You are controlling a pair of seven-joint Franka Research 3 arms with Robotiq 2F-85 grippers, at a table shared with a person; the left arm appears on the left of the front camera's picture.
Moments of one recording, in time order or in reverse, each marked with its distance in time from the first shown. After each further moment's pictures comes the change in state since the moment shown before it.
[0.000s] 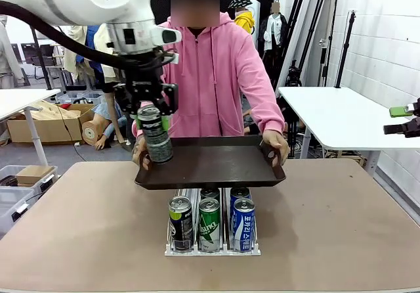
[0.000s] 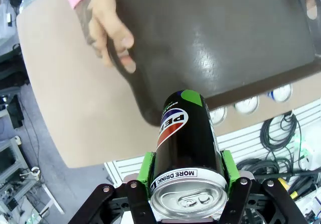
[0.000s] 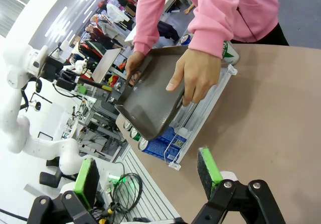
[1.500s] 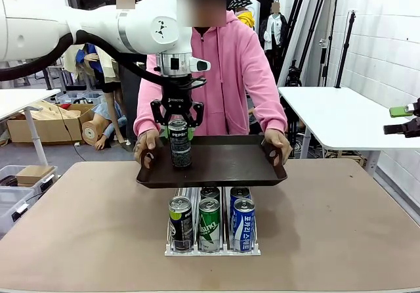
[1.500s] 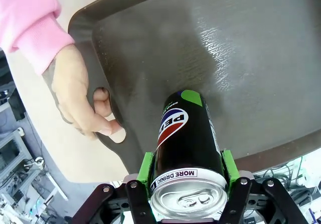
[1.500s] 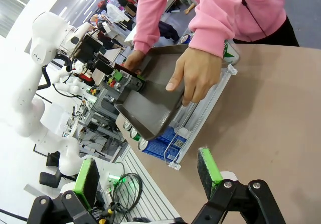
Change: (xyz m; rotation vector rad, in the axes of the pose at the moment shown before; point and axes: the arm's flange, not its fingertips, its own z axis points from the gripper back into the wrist) left arm 0.119 -0.016 -0.081 0.036 0.127 0.025; right arm 0.000 0.000 0.000 0.000 0.000 0.000
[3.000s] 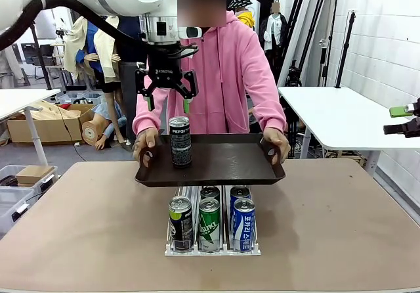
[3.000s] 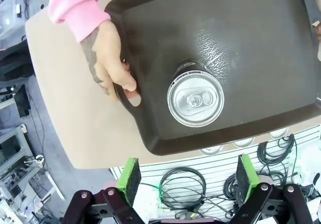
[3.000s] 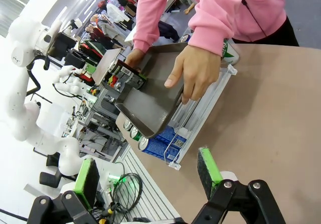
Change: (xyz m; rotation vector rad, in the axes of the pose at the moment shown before) left arm -0.044 0.008 0.076 0.014 -0.071 0.037; right arm 0.000 0.000 0.000 0.000 0.000 0.000
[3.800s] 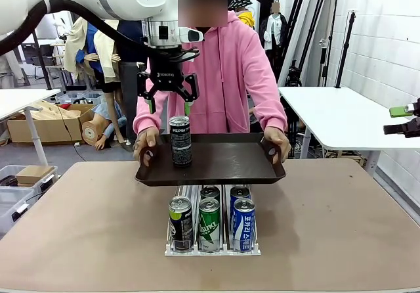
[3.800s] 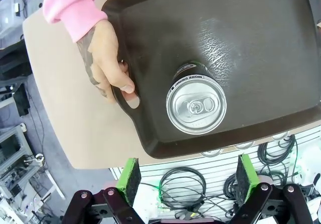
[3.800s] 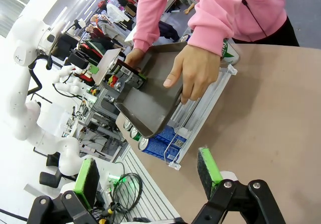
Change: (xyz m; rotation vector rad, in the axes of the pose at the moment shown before) left arm 0.005 -0.001 -0.008 0.000 0.013 0.000; right arm 0.000 0.000 0.000 0.000 0.000 0.000
